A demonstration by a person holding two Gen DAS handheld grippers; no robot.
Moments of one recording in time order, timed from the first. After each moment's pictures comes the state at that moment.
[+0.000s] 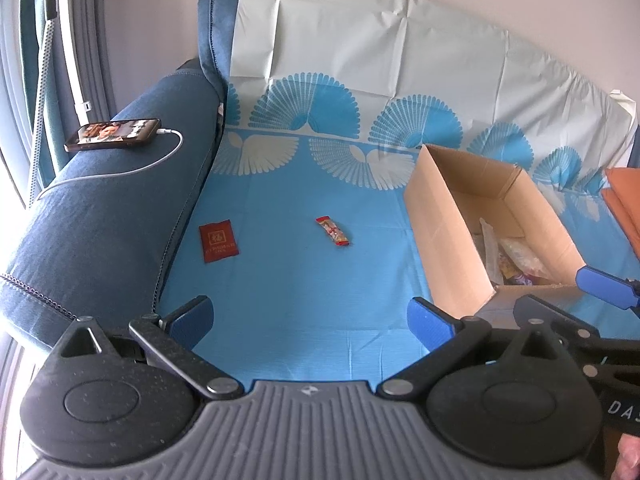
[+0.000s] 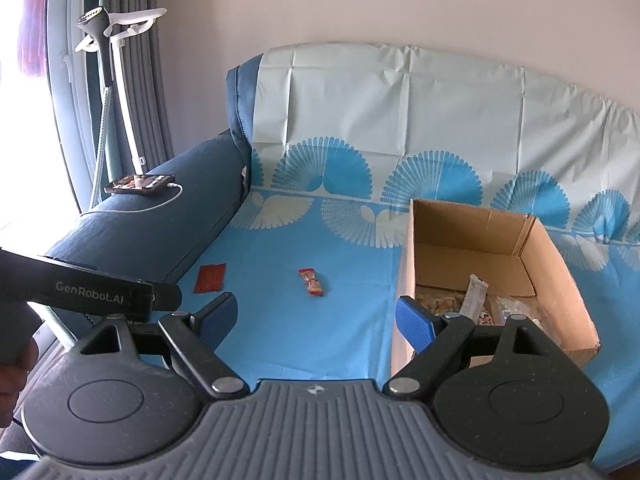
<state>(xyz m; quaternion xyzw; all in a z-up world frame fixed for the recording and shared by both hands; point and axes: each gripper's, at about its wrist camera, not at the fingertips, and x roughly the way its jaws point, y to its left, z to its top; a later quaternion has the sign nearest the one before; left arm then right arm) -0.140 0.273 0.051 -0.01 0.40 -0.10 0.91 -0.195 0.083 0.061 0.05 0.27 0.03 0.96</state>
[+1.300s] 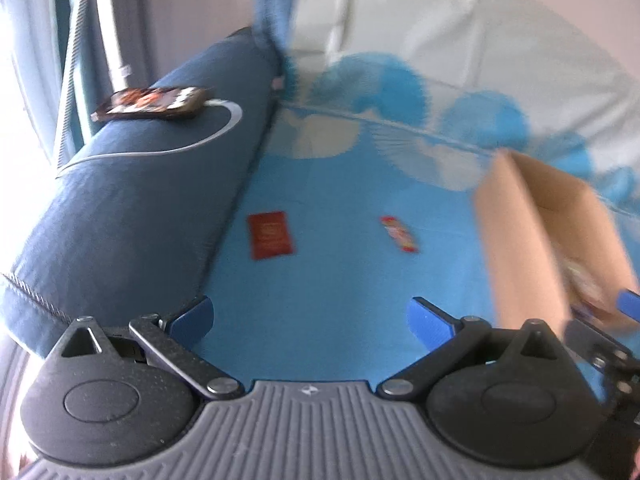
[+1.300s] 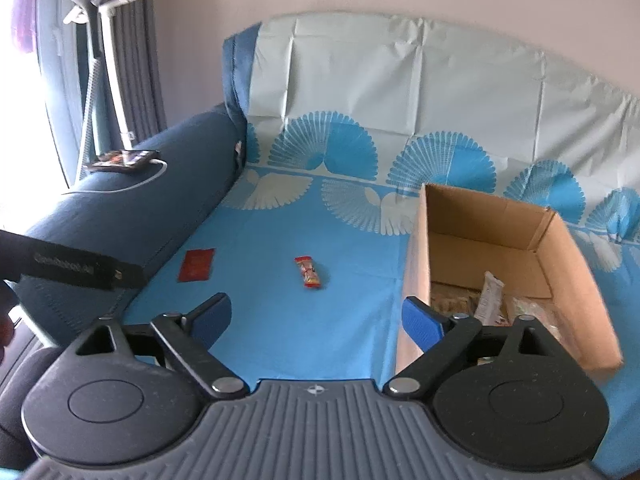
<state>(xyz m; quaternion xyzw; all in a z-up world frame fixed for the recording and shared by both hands) -0.057 0.311 0.011 -0.03 0.44 -0.02 0.90 -0.119 0.088 0.030 0.03 0.31 0.03 0.95</state>
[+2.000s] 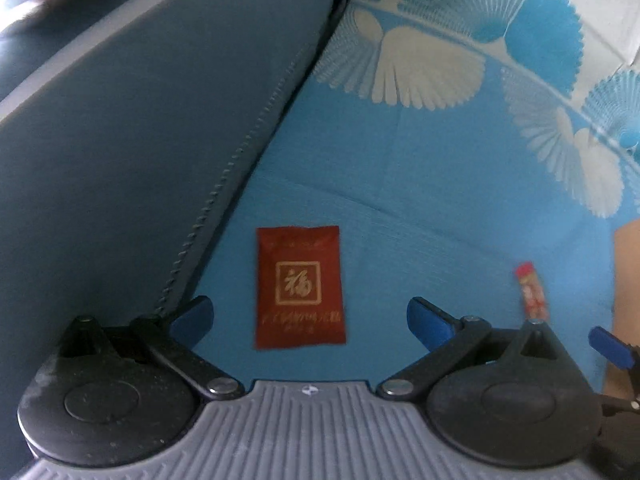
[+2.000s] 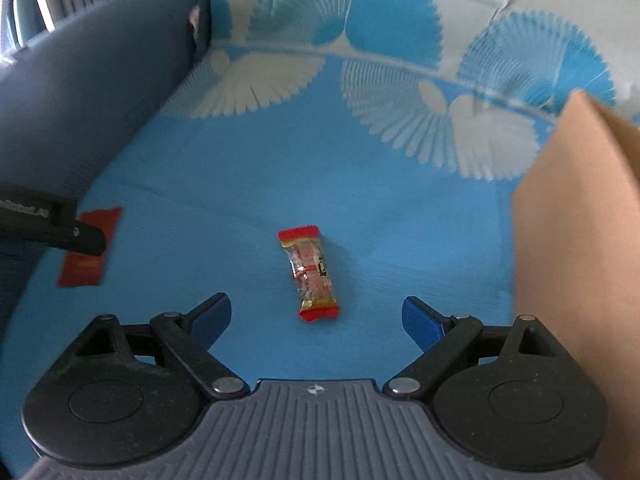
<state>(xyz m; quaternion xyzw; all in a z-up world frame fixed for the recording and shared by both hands) 0.162 0.316 -0.134 -0.06 0.57 0.06 0.82 0.148 0.114 -0.136 0.02 0.46 0.05 0.89</state>
